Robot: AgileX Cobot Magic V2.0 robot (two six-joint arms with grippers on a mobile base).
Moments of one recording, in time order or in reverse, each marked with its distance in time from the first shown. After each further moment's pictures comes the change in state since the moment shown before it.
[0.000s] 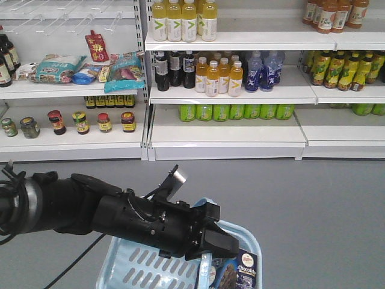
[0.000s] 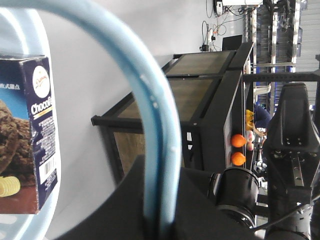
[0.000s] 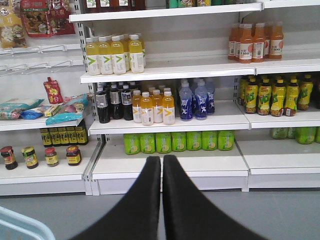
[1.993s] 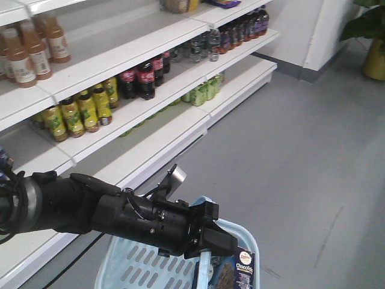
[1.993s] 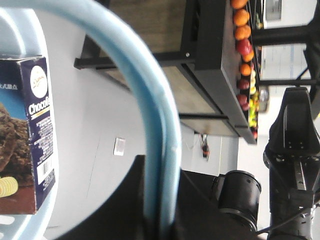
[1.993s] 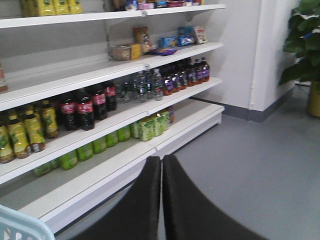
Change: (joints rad) left arm 0.000 0.000 0.001 0.000 -0.008 0.000; right arm 0.000 0.000 0.000 0.000 0.000 0.000
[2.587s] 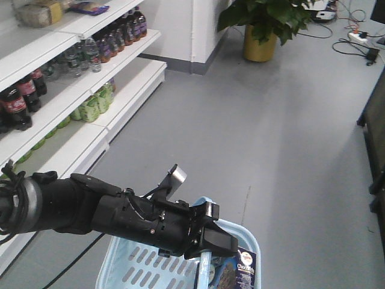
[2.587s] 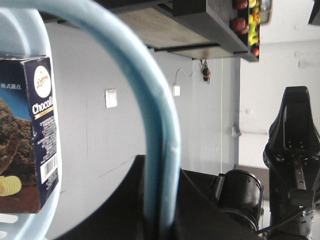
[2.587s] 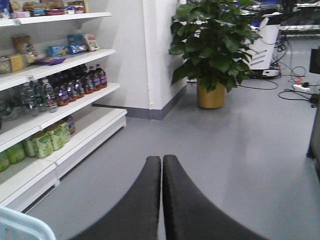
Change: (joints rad) left arm 0.000 0.000 0.000 0.000 0.000 0.000; right arm 0.000 0.000 0.000 0.000 0.000 0.000
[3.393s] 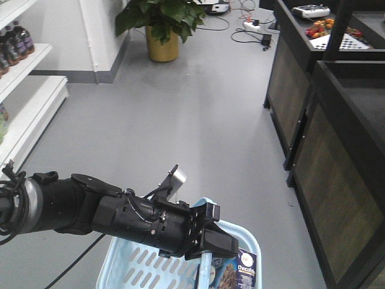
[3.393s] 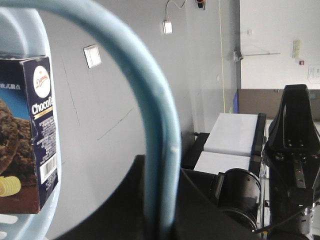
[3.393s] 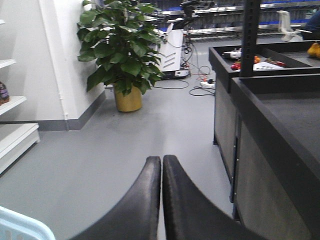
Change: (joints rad) left arm 0.000 0.000 0.000 0.000 0.001 0.000; right arm 0.000 0.000 0.000 0.000 0.000 0.000
